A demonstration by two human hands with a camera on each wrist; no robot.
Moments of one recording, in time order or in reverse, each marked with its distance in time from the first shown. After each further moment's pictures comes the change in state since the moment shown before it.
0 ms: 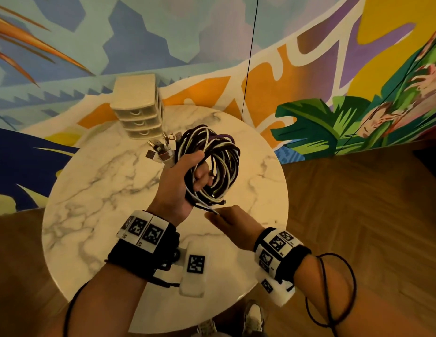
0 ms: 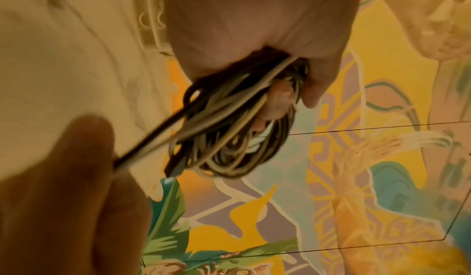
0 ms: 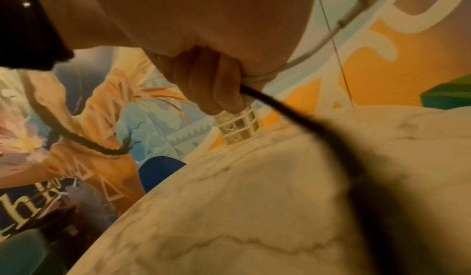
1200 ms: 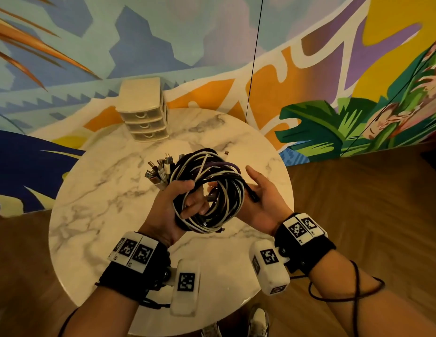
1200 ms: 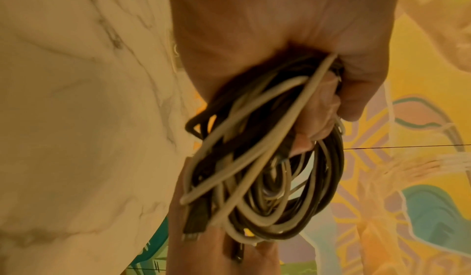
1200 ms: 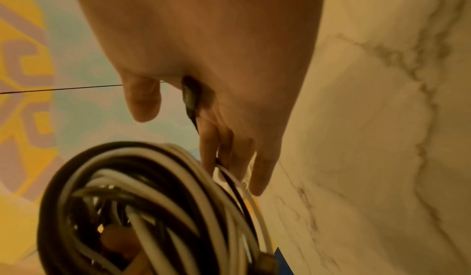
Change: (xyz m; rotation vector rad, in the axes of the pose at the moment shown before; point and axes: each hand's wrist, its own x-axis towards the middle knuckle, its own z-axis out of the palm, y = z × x) left_hand -0.023 -0.011 -0.035 -0.232 -0.208 -0.119; right_hand 0.013 0.004 -0.042 1.633 -0.116 0.225
